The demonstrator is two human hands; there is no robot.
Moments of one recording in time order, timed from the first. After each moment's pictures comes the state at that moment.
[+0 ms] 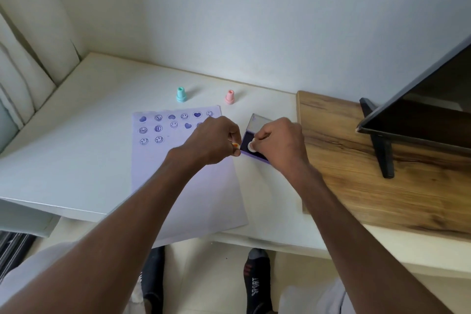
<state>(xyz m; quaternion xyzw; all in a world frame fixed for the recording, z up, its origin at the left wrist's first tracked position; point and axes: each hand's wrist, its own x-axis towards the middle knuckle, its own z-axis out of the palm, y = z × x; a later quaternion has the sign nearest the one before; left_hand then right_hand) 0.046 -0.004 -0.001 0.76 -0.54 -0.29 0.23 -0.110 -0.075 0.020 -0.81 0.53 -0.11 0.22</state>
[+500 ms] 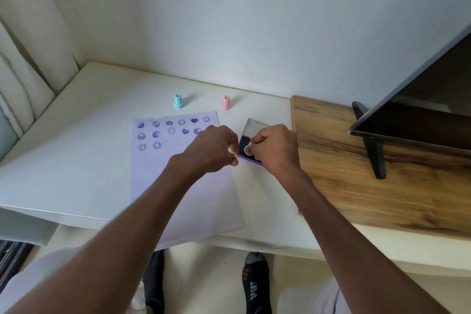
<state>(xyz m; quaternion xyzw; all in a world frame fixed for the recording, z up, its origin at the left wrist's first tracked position) 0.039 -0.003 0.000 0.76 -0.55 -0.28 0.19 -0.107 -0.070 0.013 -0.77 0.57 -0.15 0.24</state>
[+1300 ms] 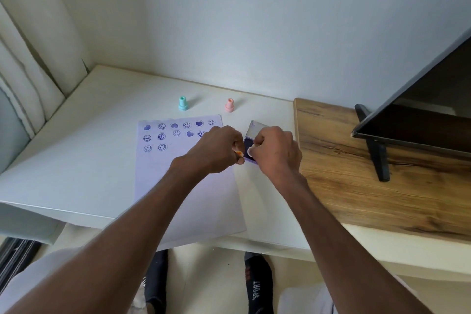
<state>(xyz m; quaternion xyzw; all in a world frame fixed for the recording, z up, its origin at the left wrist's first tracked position) 0.030 0.000 0.014 0.75 -0.56 -0.28 0.22 -0.104 -0.059 0.026 -0.78 0.59 -0.10 0.16</state>
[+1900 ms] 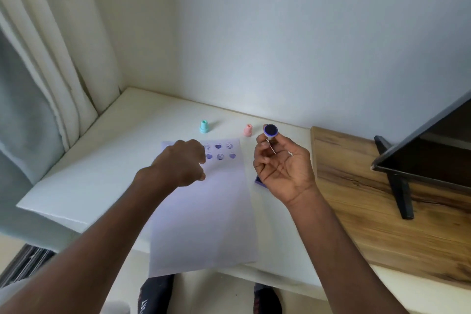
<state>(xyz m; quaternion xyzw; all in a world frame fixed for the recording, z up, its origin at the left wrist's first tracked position) 0.107 0.058 0.044 0.86 -0.43 -0.26 0.11 -0.087 -0.066 0.046 -0.16 0.28 -0.27 0.91</state>
